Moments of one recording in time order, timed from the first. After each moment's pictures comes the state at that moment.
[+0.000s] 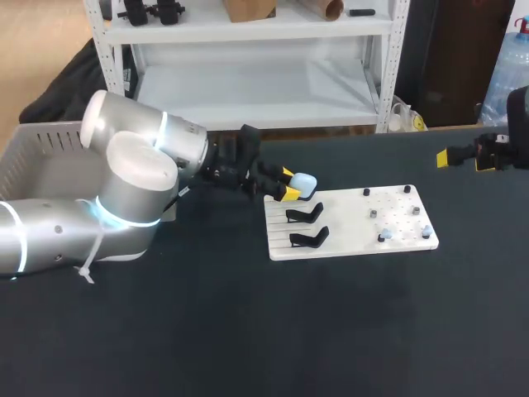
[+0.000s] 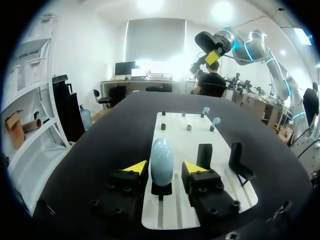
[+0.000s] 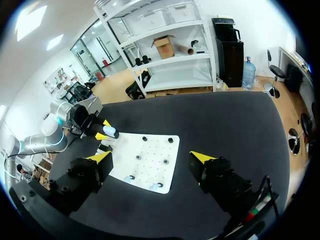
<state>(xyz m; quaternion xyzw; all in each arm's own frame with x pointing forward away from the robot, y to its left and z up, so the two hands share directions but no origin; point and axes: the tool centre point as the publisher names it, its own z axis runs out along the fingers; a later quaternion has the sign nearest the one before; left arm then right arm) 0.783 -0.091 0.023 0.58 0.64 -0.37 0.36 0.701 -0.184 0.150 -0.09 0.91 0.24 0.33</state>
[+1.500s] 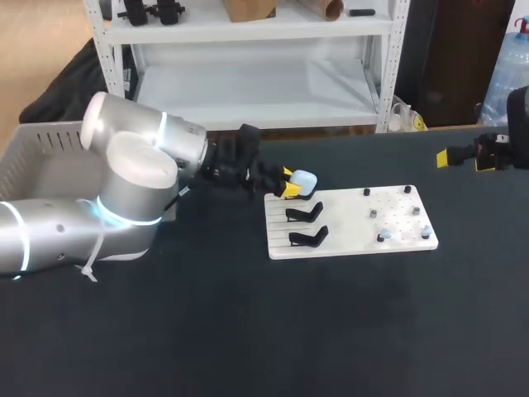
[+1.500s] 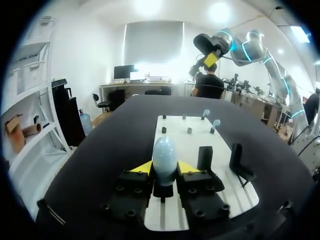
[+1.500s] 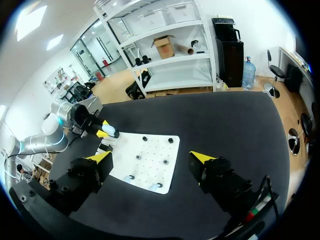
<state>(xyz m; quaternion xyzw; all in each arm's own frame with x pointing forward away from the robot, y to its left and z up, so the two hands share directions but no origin) 0.787 -0.092 0.030 0.58 0.62 -0.37 0.38 0.701 -0.184 0.150 -0.09 0.91 0.24 0.33</state>
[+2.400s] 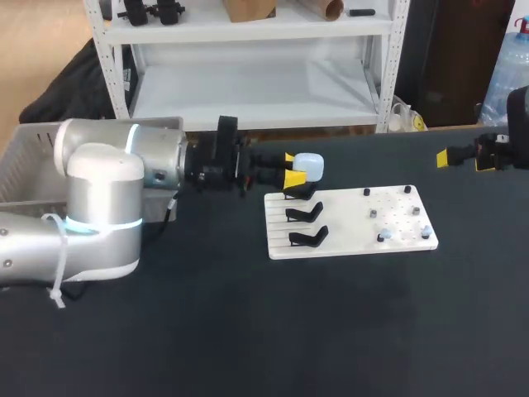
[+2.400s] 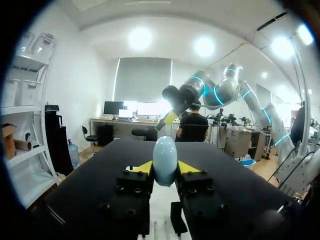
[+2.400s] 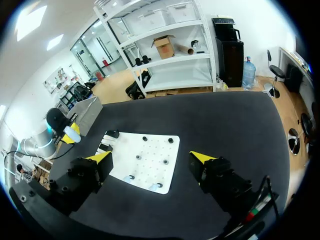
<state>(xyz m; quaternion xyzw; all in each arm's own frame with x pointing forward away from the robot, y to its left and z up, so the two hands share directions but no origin) 0.699 -0.102 0.131 0.52 0.53 -0.50 0.45 0.701 -0.184 0.150 -0.09 0.91 0.24 0.33</state>
